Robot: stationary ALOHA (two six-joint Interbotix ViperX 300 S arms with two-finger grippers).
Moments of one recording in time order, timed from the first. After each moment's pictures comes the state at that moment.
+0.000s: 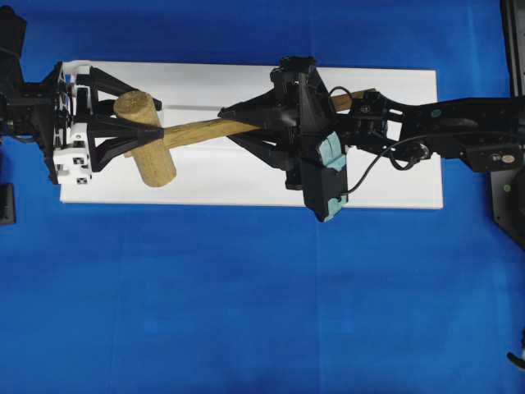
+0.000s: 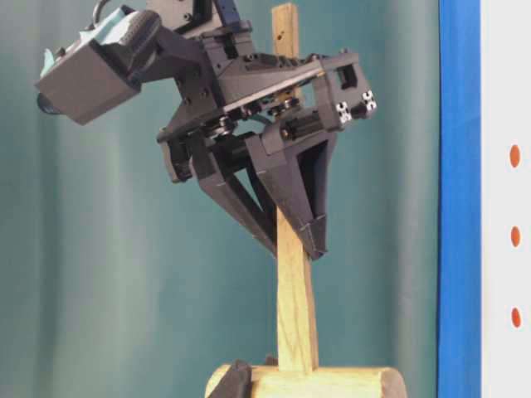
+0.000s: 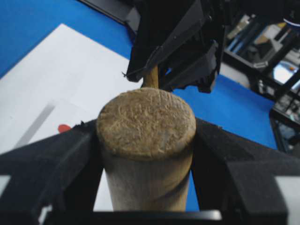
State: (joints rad) left arm 0.09 -0.52 1.10 -0.03 -0.48 -0.44; right arm -0.05 -0.06 0.63 0.48 -0.29 -1.10
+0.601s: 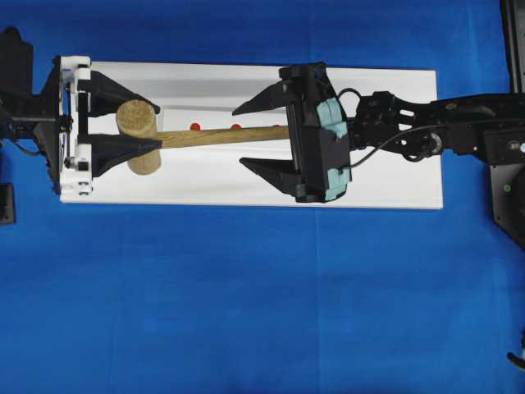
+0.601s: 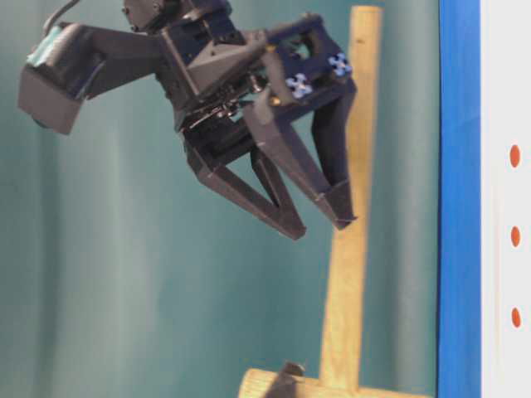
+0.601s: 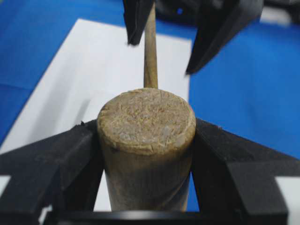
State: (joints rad) left arm 0.09 -0.52 1.10 -0.02 -0.38 -0.05; right arm -0.04 -0.11 0.61 0.71 -0.11 -1.00
